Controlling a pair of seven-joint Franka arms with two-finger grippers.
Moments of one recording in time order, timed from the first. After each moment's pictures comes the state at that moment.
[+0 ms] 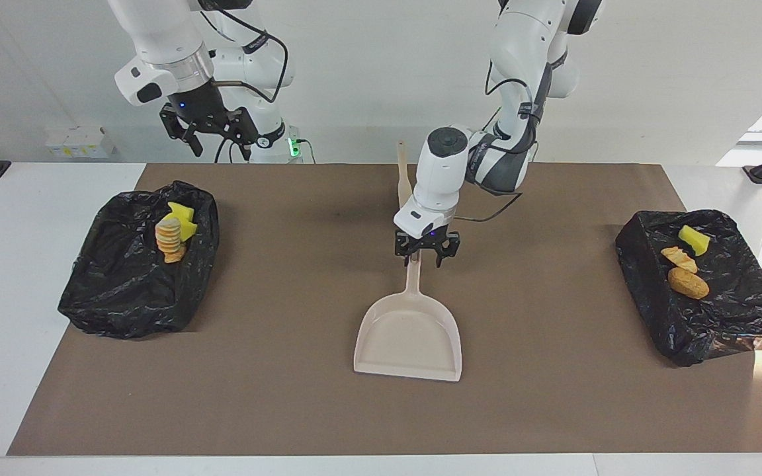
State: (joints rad) left arm -0.47 0.27 -0.15 -1.88 0.08 2.28 -0.61; right arm -0.02 -0.09 0.11 -1.62 0.04 1.50 0.21
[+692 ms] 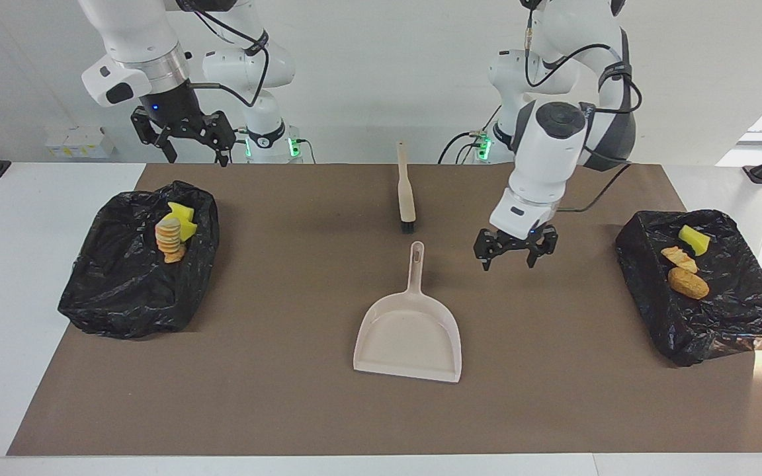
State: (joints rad) left arm -0.19 0.21 -0.14 -1.71 0.08 2.04 -0.35; right arm 0.06 0.00 0.00 -1.48 -0.01 1.47 0.19
